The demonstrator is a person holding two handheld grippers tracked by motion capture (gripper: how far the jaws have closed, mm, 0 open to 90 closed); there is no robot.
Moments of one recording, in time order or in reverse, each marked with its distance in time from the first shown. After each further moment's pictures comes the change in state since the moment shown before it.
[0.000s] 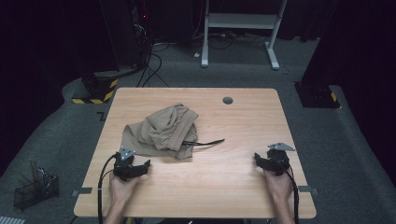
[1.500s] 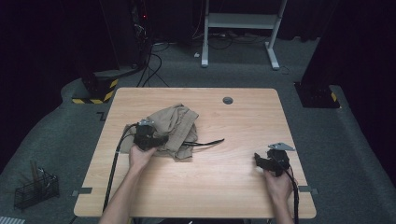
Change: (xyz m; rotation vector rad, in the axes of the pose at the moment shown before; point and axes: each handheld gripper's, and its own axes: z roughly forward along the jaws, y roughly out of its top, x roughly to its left) left arm -0.009 0.094 0.071 0.073 -0.247 0.020; right arm 0.000 0.000 0.000 0.003 -0.001 0.002
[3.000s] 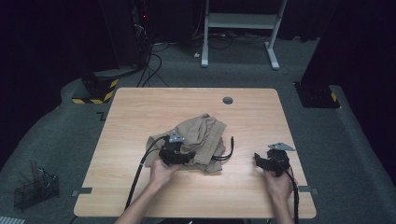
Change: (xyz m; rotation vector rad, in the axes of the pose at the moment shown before) left arm -0.114 -0.010 -0.005 -0.011 -0.076 0.190; right arm 0.000 0.000 0.000 0.000 0.001 -0.001
